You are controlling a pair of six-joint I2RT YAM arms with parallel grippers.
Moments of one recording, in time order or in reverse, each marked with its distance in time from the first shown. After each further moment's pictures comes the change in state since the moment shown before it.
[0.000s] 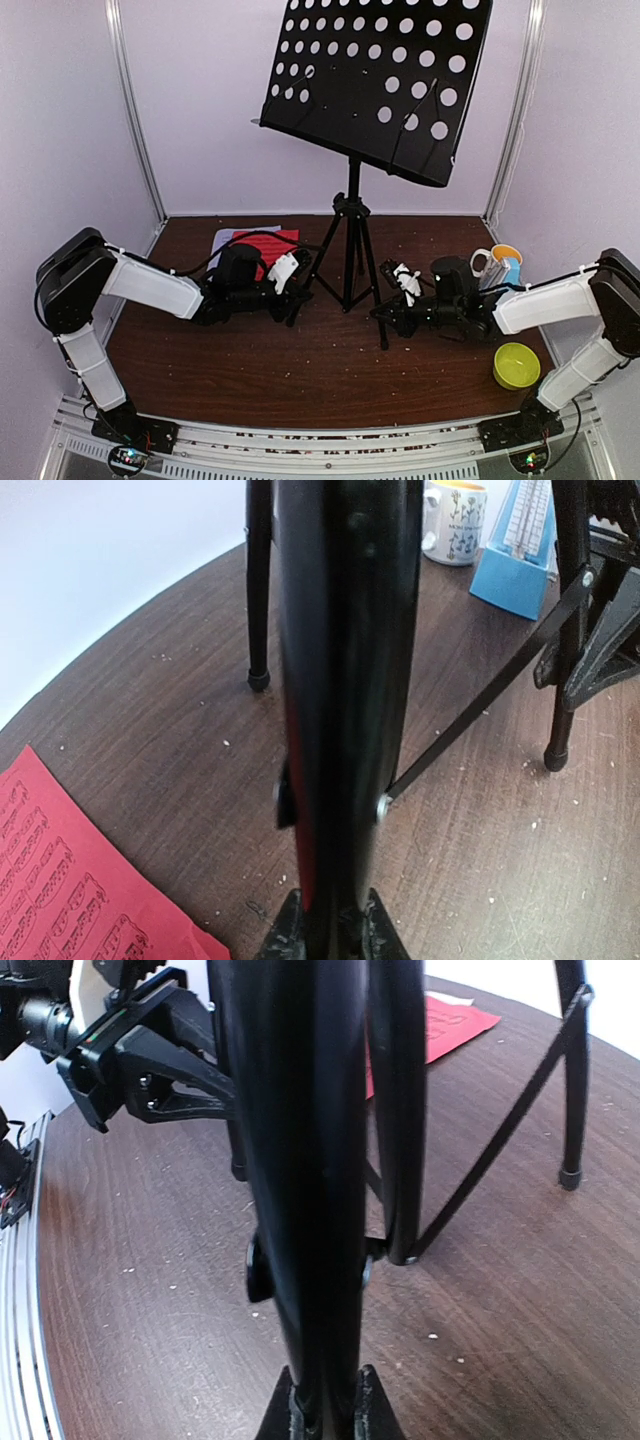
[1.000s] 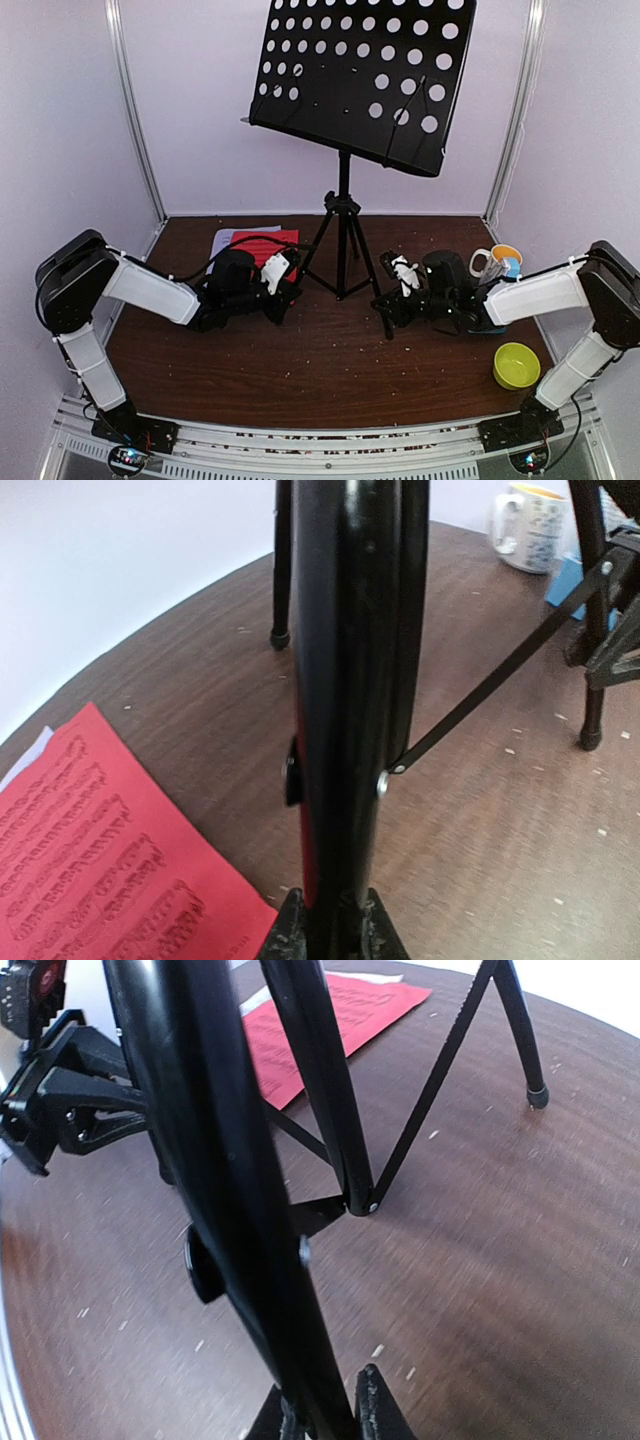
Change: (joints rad) left arm 0.002 -0.011 -0.079 0.099 -0.139 -0.043; right arm -0.011 0.053 0.063 -0.055 0.111 0.085
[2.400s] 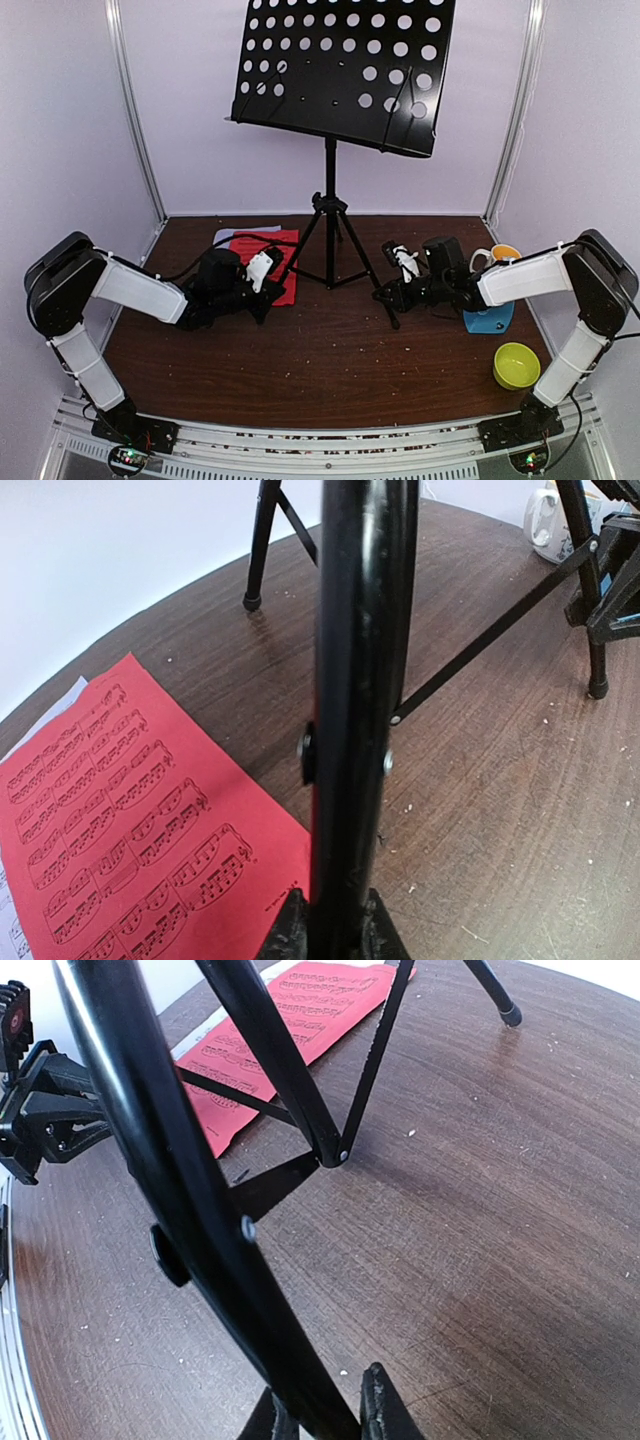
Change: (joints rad) left arm 0.085 -0.051 -0.050 -0.044 -0.020 -0.012; right arm -0.121 0.119 0.141 -0.091 -0.139 0.003
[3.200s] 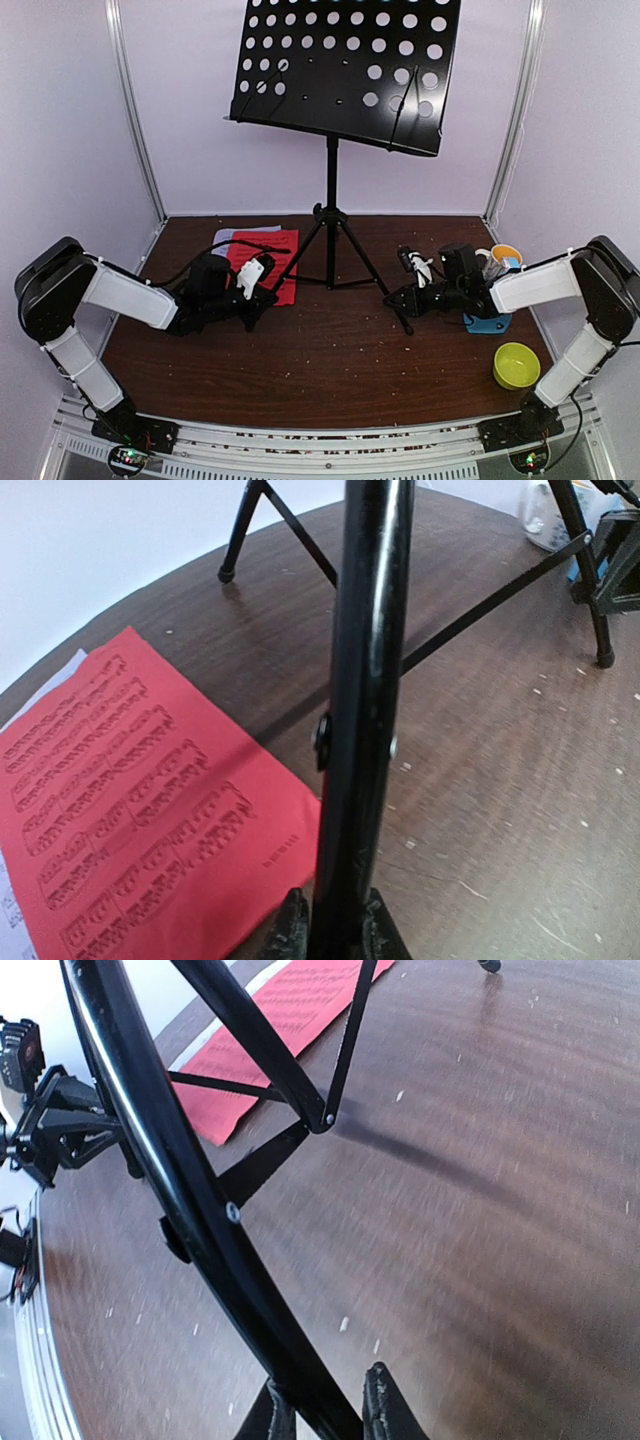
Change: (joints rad) left arm 0.022 -0.063 -0.085 -0.004 0.050 -0.004; right arm -0.065 -0.064 -0.115 0.048 -0.100 0.071
